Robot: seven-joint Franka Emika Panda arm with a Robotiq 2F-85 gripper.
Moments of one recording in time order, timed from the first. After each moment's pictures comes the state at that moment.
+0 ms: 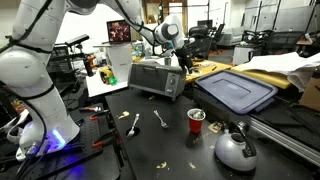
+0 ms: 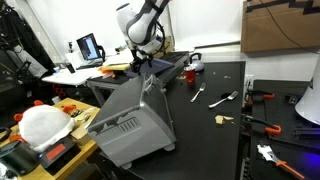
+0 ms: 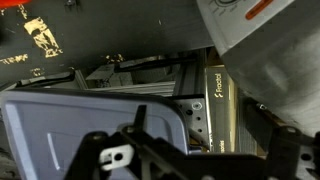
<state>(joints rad) 0.14 0.60 -0.13 -1.61 -0.25 2.36 0.42</state>
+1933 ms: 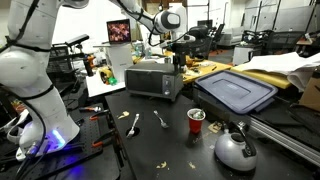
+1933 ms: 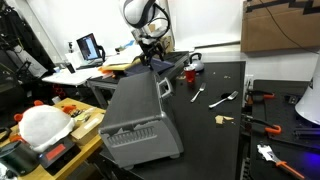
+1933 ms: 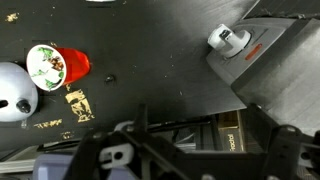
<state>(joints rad) 0.07 0.51 -0.09 -1.60 -0.13 1.98 0.31</state>
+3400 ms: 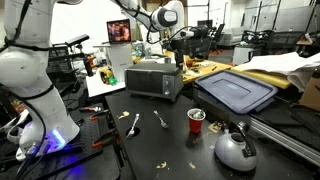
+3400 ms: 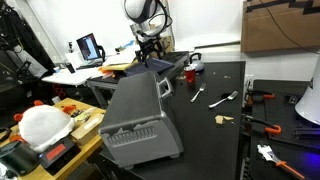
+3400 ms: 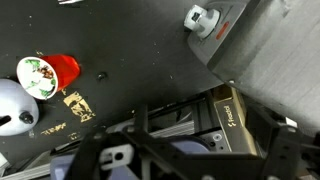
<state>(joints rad) 0.07 0.44 -0.08 -1.67 -0.12 2.09 0.49</state>
